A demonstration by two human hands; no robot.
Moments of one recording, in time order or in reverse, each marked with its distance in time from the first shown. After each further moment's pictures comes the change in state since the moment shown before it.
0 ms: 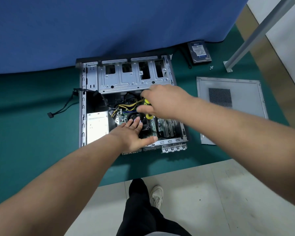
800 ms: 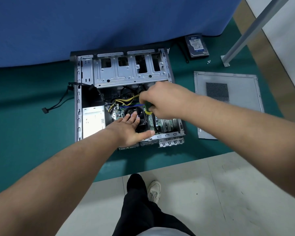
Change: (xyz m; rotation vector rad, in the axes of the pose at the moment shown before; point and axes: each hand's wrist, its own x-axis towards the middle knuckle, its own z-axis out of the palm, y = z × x) left_hand -0.001 -0.001 0.000 -0.022 -0.001 0.009; right_hand -0.019 0.003 0.002 -0.019 0.011 -0.125
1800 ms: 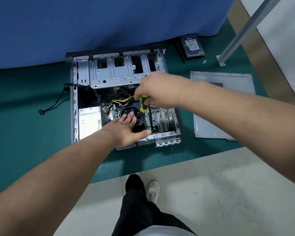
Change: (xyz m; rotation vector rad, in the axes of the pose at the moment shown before) left_hand 0.000 0.000 0.001 -0.018 0.012 -0.008; right_hand 0.008 0.014 -0.024 0.003 -0.056 -0.096
